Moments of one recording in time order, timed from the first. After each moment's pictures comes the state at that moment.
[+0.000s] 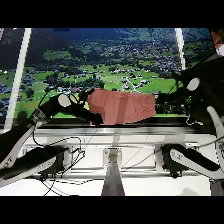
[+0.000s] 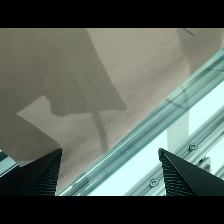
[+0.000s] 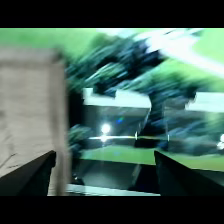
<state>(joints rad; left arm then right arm) -0.46 -1.17 0.62 0.86 -1.03 -1.23 -0.15 -1.21 0.84 -1.35 1.17 1.41</state>
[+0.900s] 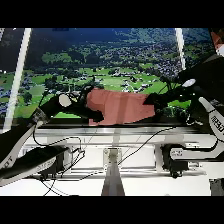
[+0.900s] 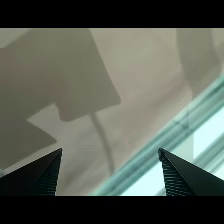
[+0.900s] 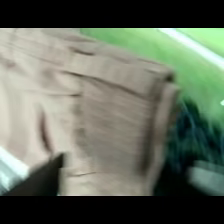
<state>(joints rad) -0.47 -1.17 0.62 0.86 -0.93 -1.23 -0.13 -1.51 0.79 -0.87 1.18 1.08</state>
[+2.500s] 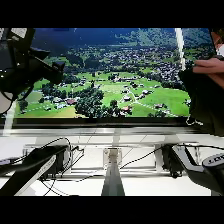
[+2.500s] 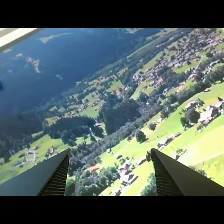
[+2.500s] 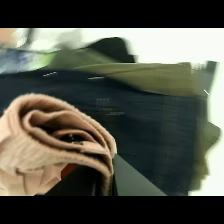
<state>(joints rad) -0.34 -0.72 1.03 1.54 -0.78 -1.23 -1.19 -0.95 1.47 -1.45 1.39 1.92</state>
